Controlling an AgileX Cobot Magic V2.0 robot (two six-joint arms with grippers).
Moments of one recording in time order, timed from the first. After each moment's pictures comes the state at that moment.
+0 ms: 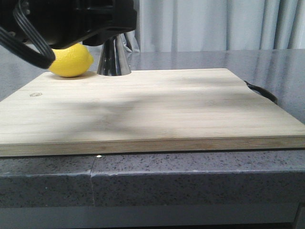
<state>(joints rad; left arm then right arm) -0.85 1.38 -0.60 -0.15 -0.62 0.06 0.51 1.38 -0.92 -0.30 -0.37 -0.33</state>
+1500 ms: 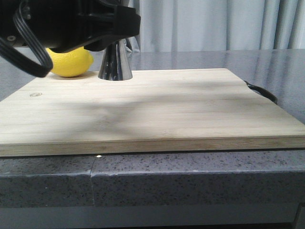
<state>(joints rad) -0.85 1.38 -0.60 -0.11 -0.60 0.05 0.51 1.36 -0.94 -0.67 -0.46 -0.33</state>
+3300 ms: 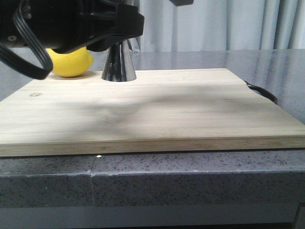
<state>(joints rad) -0.85 1.38 -0.60 -0.06 -0.60 0.00 0.51 1.36 -0.94 -0.86 -0.48 -0.43</state>
